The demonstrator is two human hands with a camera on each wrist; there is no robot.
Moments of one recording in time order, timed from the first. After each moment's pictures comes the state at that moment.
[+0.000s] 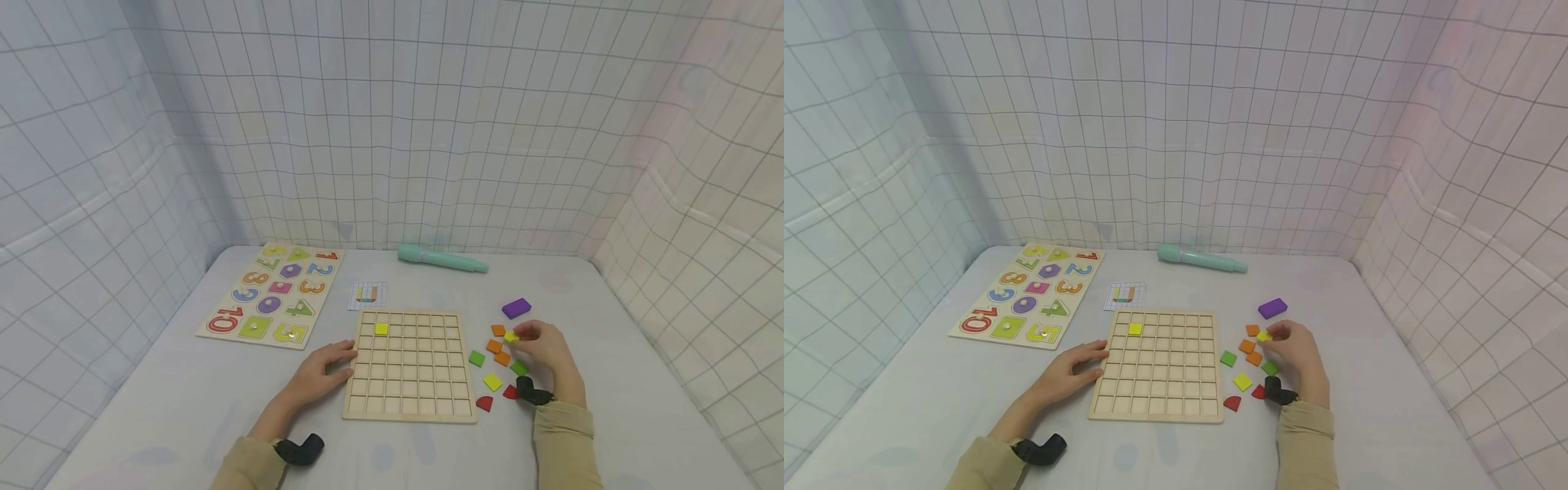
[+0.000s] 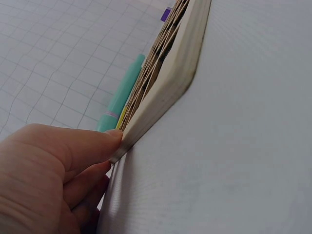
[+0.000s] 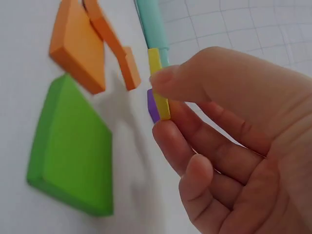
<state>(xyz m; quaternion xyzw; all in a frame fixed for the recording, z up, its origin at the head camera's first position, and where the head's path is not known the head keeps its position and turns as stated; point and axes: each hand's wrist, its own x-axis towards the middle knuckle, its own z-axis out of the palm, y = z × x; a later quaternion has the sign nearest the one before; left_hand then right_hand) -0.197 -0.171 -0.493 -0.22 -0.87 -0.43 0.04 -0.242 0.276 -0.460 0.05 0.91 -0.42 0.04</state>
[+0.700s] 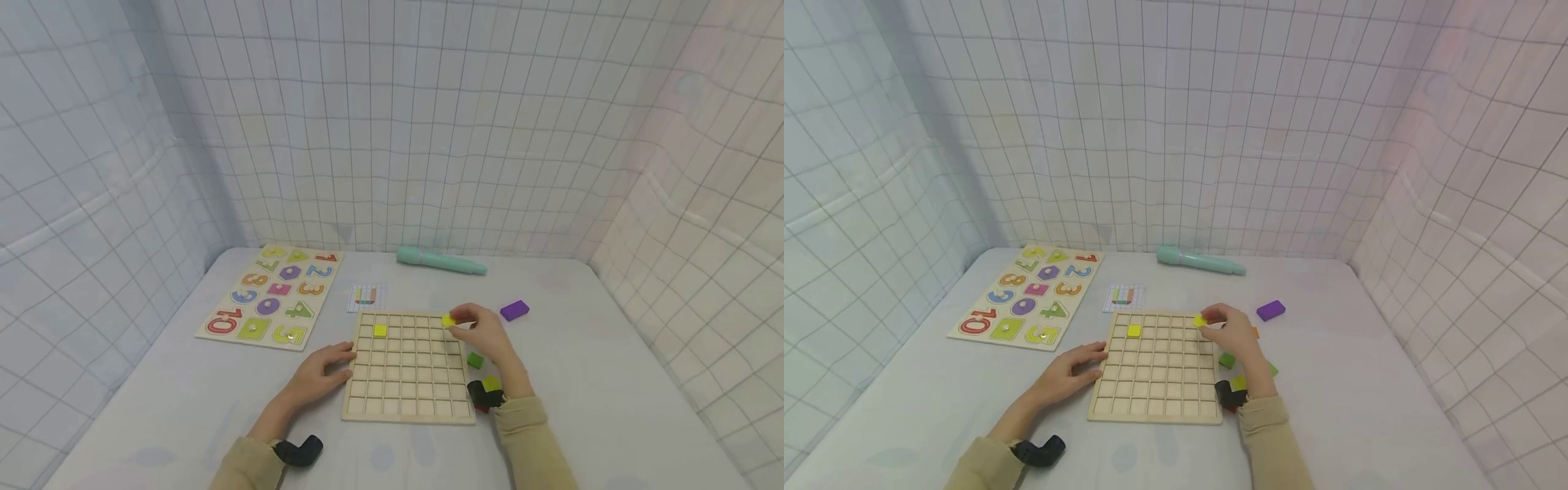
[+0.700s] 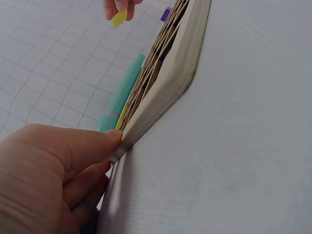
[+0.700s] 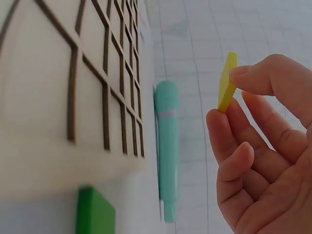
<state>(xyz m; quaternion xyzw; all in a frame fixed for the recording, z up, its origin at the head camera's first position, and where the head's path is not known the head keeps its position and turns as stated) -0.197 -0.171 -0.496 -0.25 -0.86 -0.44 0.09 -0.253 0.179 -0.441 -0.13 0.88 -0.45 -0.04</state>
